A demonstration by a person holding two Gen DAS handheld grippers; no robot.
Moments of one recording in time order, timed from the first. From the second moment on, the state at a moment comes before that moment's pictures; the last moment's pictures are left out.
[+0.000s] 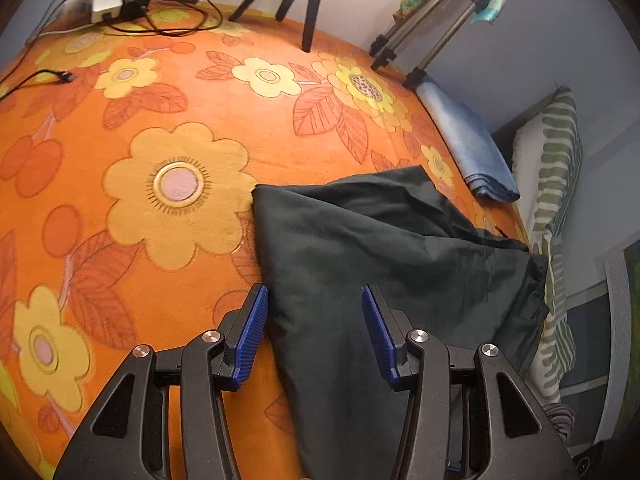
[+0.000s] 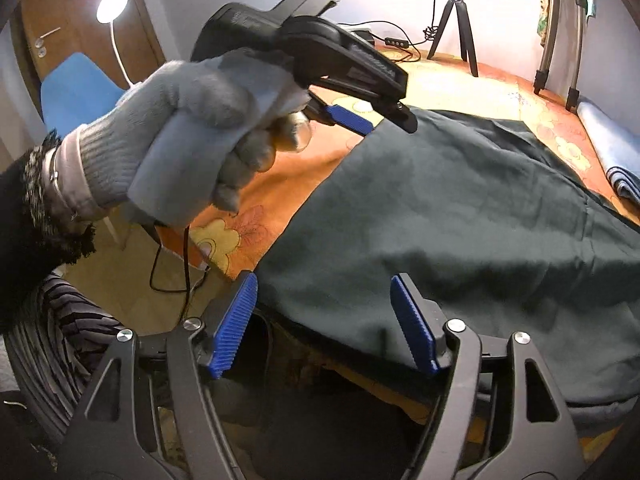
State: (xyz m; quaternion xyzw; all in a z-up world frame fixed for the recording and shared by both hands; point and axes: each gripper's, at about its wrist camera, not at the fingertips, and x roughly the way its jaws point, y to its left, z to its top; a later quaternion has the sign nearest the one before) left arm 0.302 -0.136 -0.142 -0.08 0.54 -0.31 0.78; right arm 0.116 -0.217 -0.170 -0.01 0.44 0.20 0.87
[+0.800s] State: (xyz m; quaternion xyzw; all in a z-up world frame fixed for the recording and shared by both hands) left arm 0.318 -0.102 -0.146 -0.13 0.54 -0.31 0.77; right arm 0.111 -0.149 -0.197 -0.10 0.44 0.16 0.88
